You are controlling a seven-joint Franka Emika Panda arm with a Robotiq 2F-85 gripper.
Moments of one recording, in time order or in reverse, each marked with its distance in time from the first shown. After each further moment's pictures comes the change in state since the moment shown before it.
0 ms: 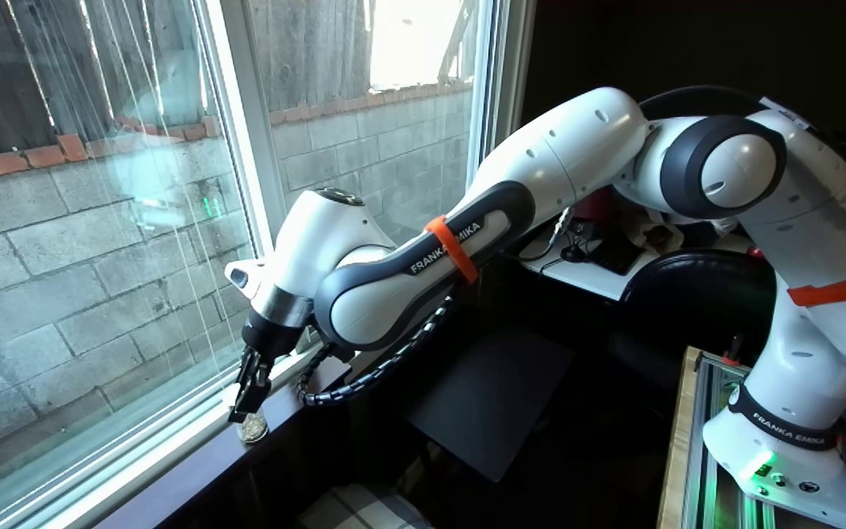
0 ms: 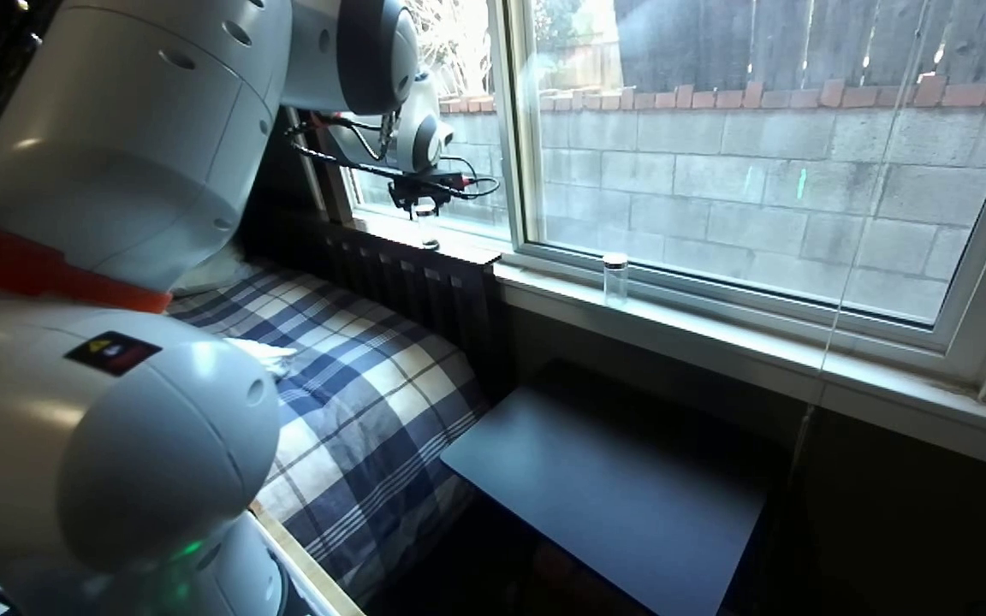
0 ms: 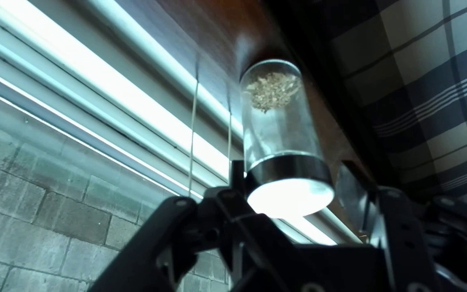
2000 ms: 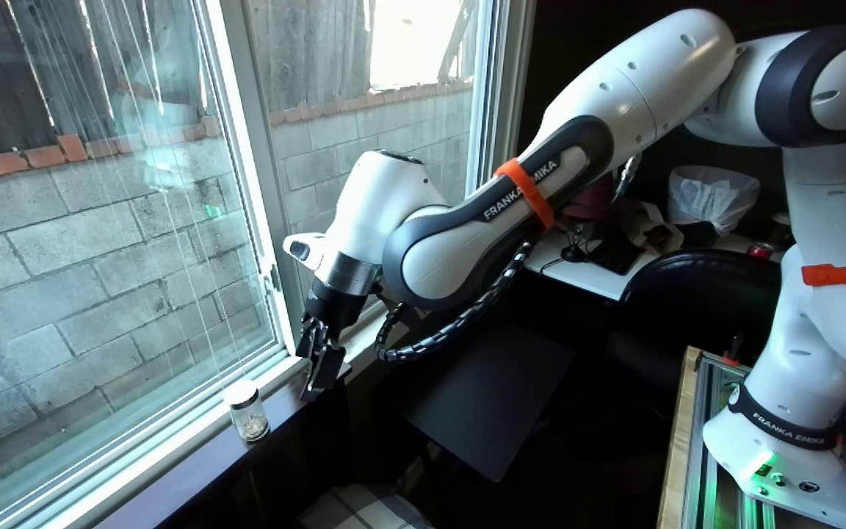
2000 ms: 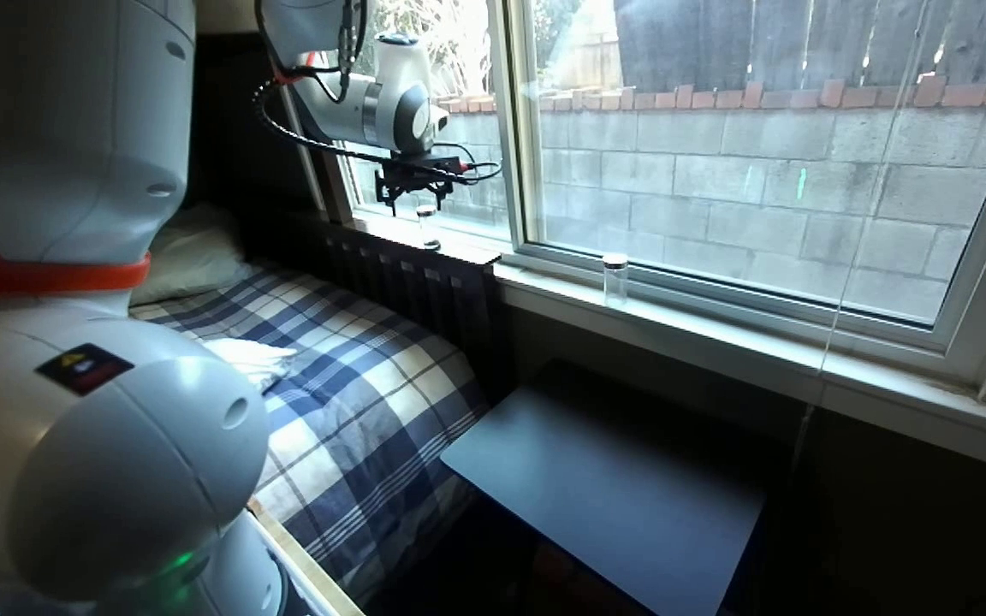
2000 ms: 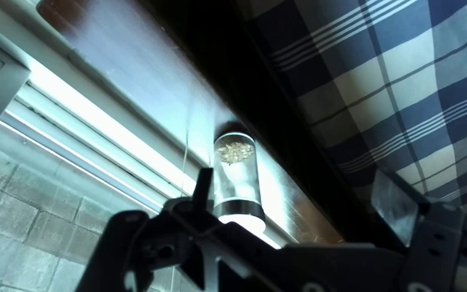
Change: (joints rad) arm -0.105 -0.318 0.045 -0.398 0.101 0.002 -0.105
